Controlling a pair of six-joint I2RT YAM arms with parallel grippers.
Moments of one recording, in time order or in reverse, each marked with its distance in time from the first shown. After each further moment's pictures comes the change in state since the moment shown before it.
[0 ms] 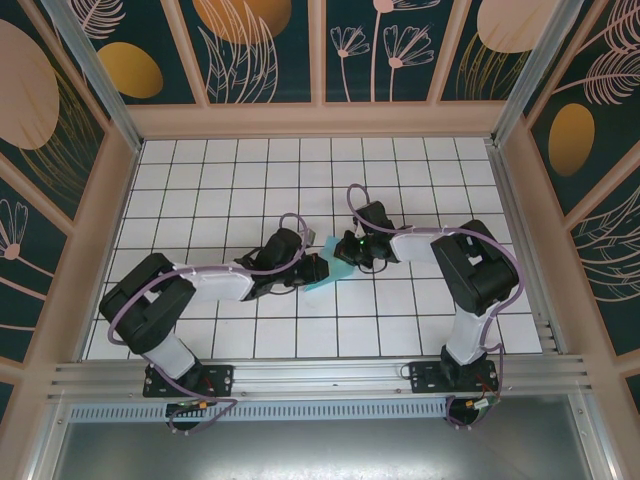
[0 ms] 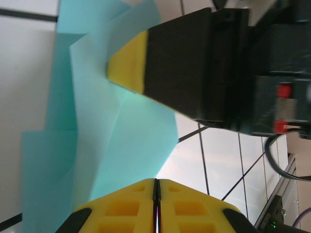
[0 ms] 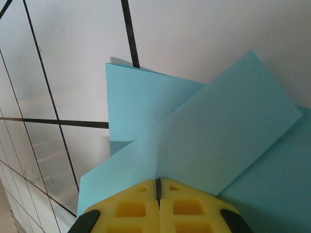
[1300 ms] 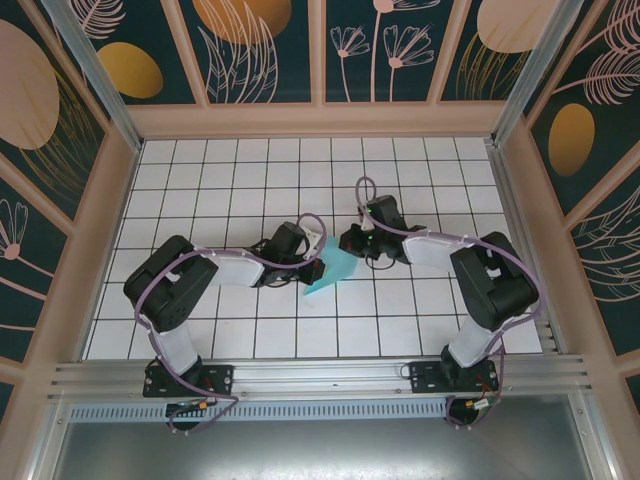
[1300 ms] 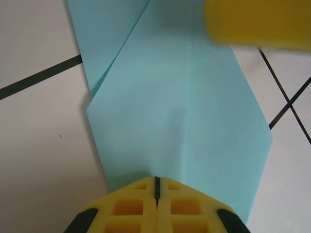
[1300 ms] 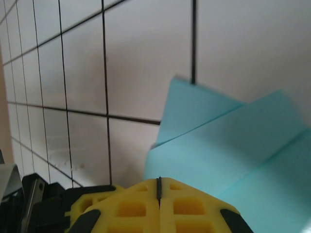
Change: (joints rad) left arm 0.062 0.161 0.113 -0.116 0.000 0.568; right arm -0.024 -0.127 -0.044 0.045 -0.032 -0.107
